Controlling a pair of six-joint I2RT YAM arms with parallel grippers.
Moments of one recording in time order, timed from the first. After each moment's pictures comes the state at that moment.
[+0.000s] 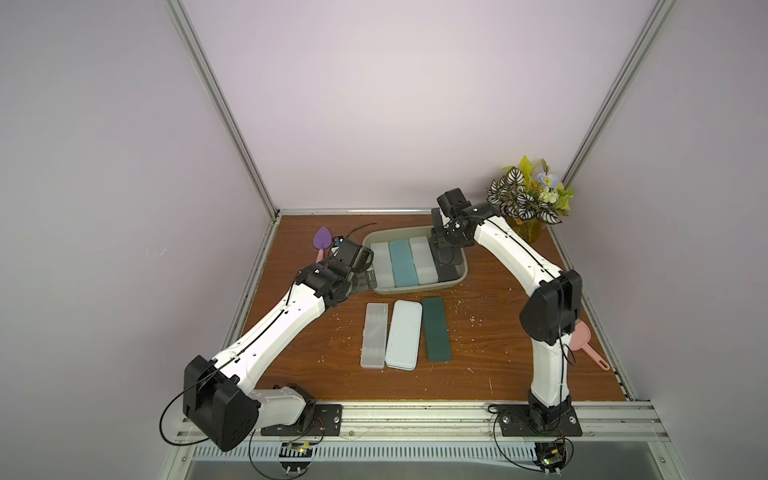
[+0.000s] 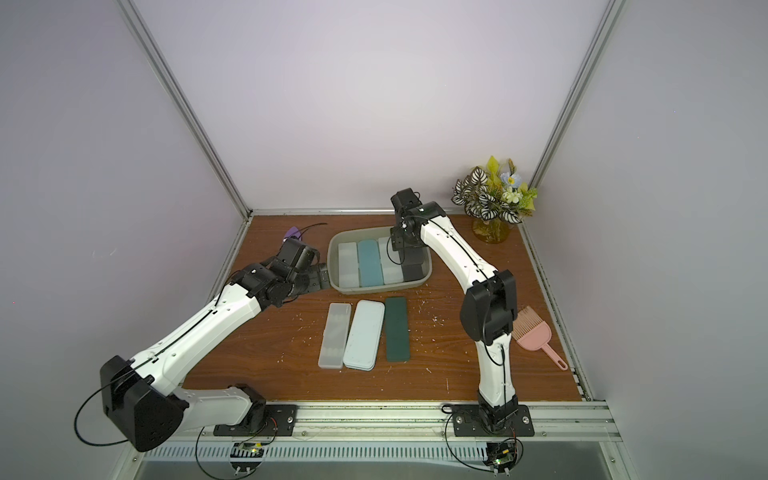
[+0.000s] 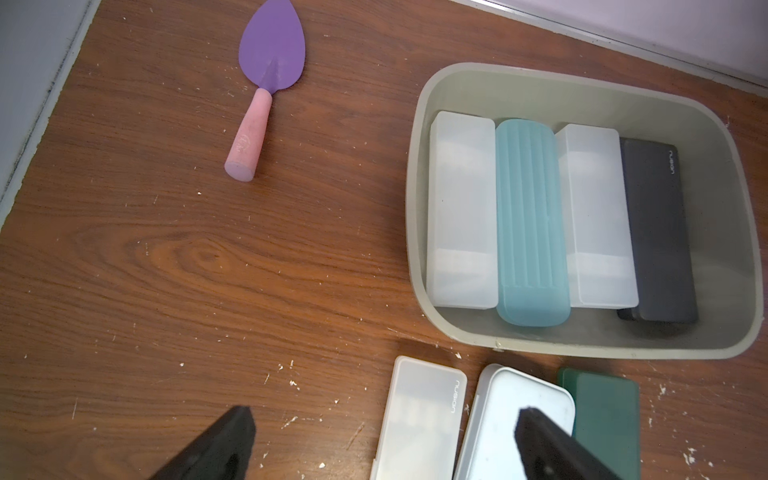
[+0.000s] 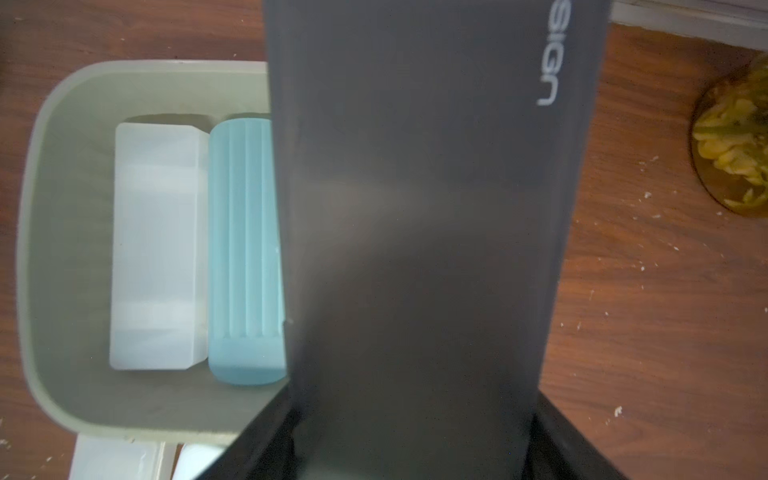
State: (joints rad) left arm -0.53 1.30 1.18 -0.84 -0.31 -0.67; right arm 0.52 2.09 2.09 -1.08 0.22 0.29
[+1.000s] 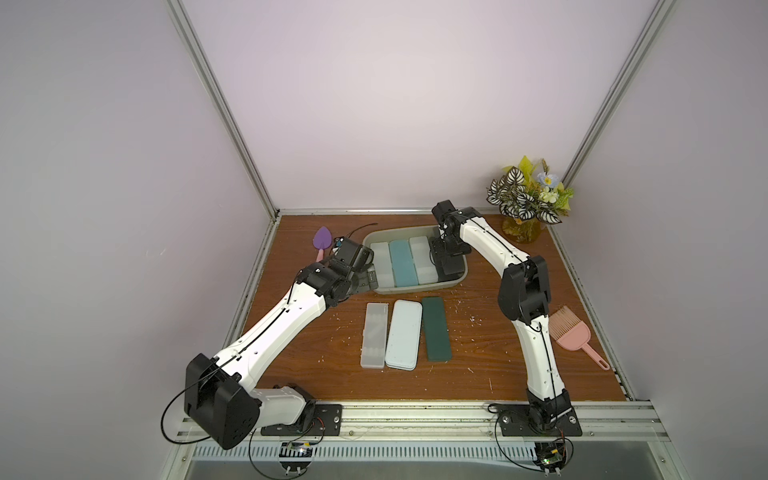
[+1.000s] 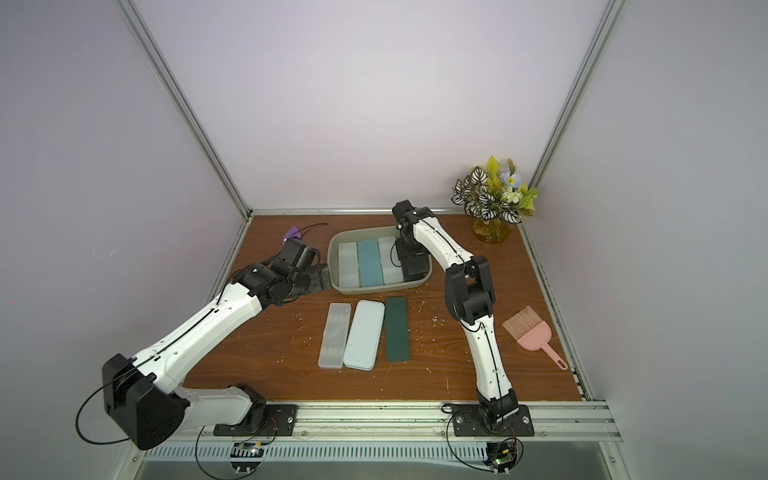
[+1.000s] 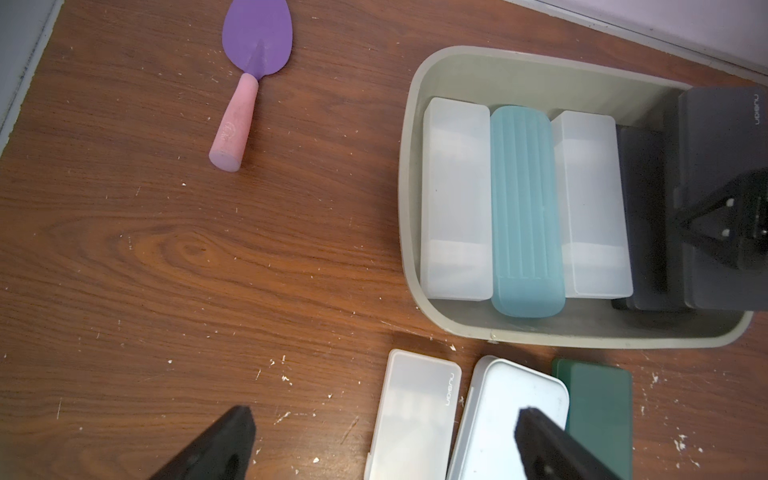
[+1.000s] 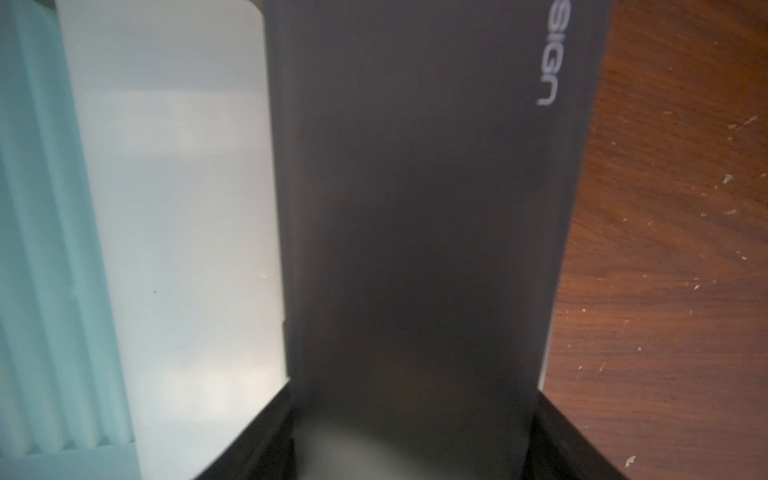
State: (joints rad) left arm -0.52 1.31 1.18 -0.84 -0.28 -0.66; right arm 0.46 2.33 2.16 -1.12 0.25 0.23
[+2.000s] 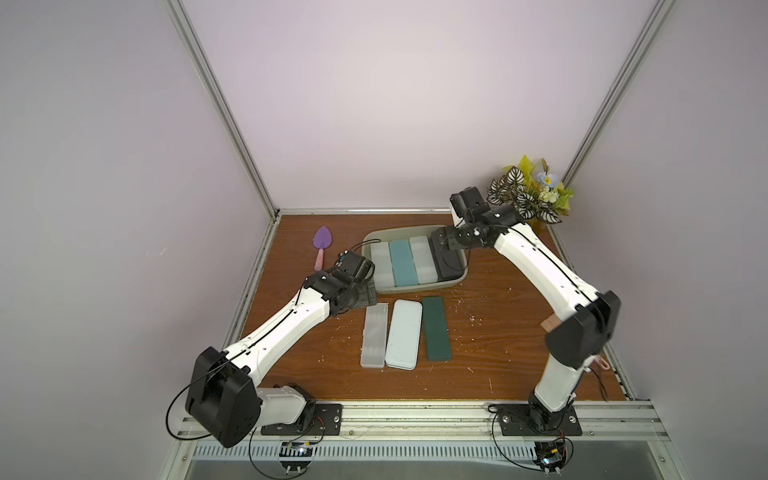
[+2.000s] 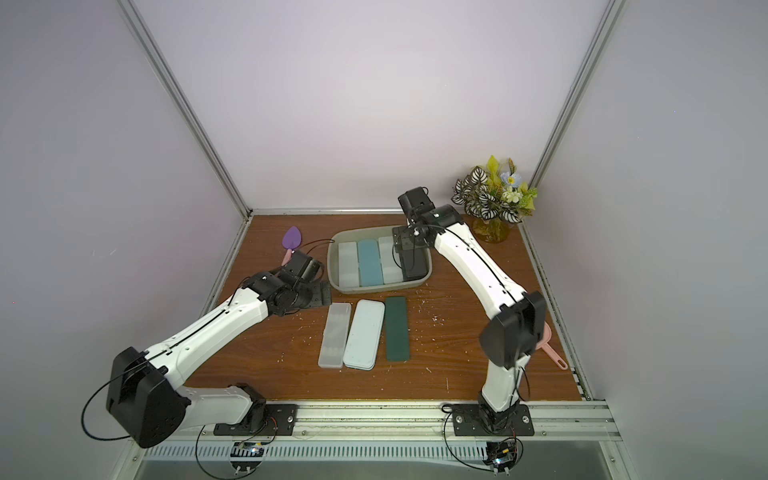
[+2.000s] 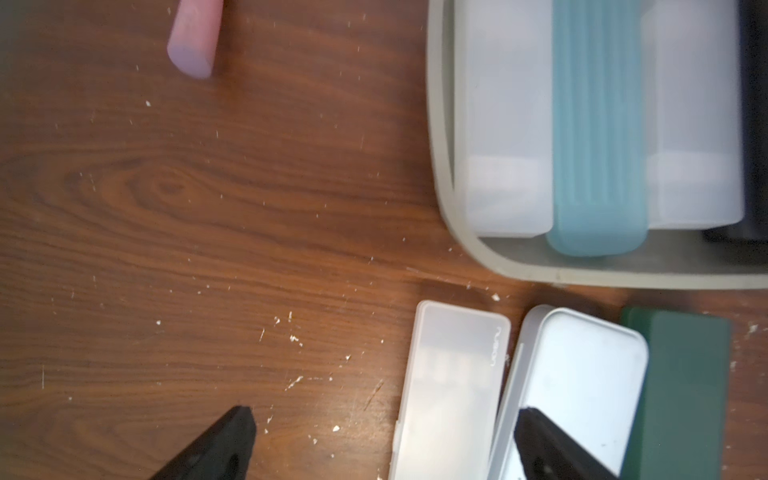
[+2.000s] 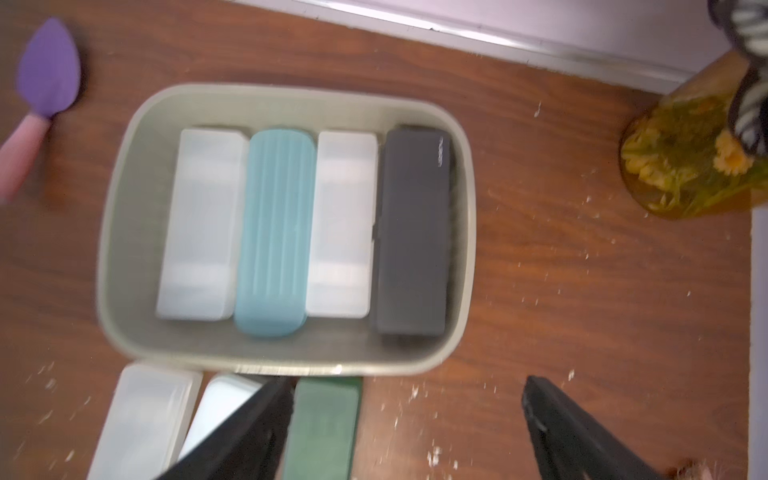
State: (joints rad) left arm -0.53 1.32 1.02 -0.83 -0.22 -0.64; right arm 0.55 1.69 1.76 -1.03 0.24 0.30
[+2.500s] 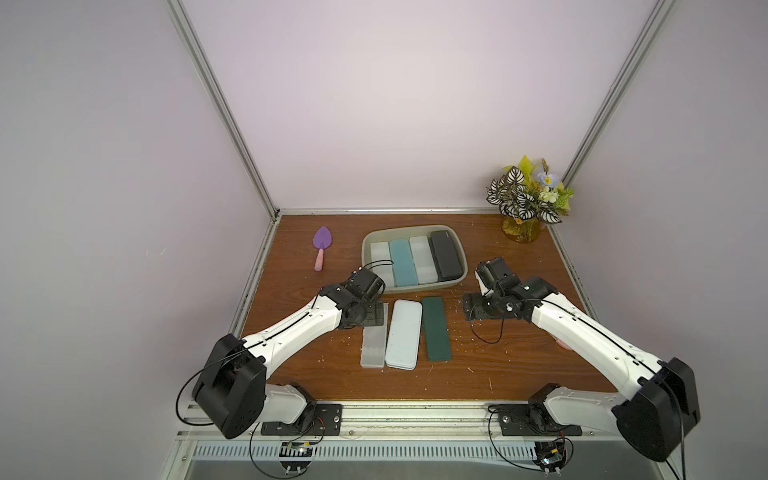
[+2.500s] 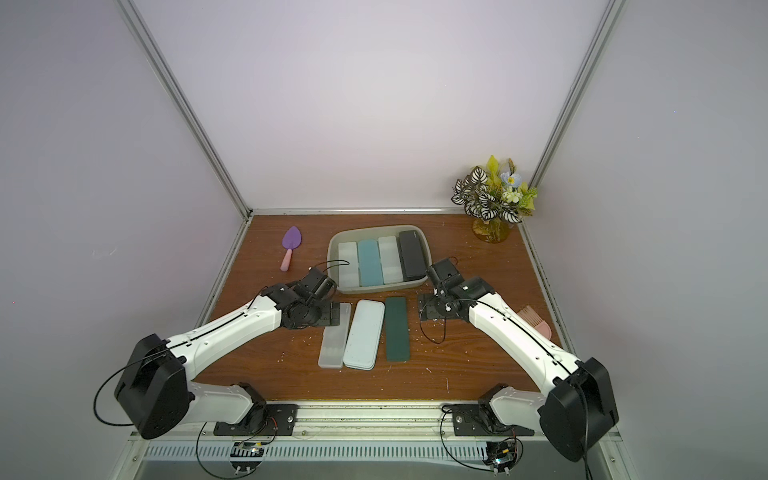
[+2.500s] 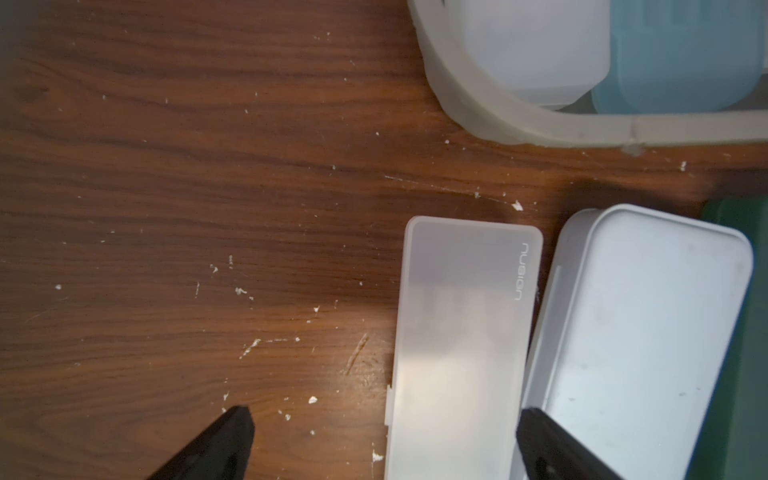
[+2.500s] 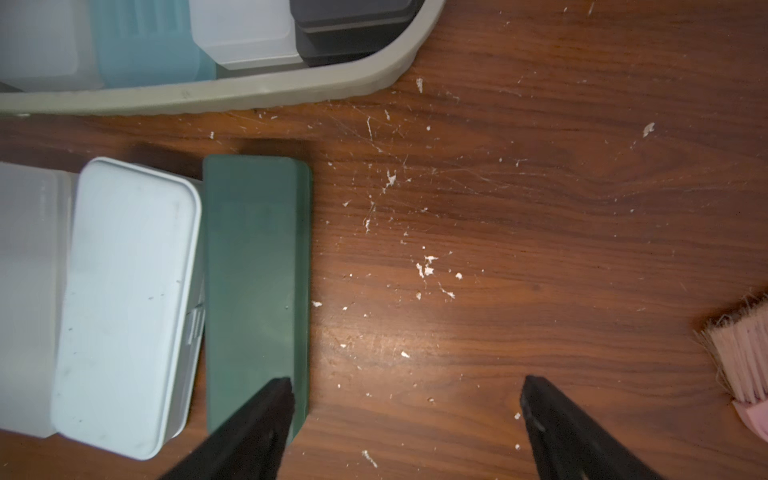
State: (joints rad) left arm -0.62 1.37 0.90 -0.77 -0.17 -0.66; right arm 0.57 1.22 0.99 -0.90 0.13 0.47
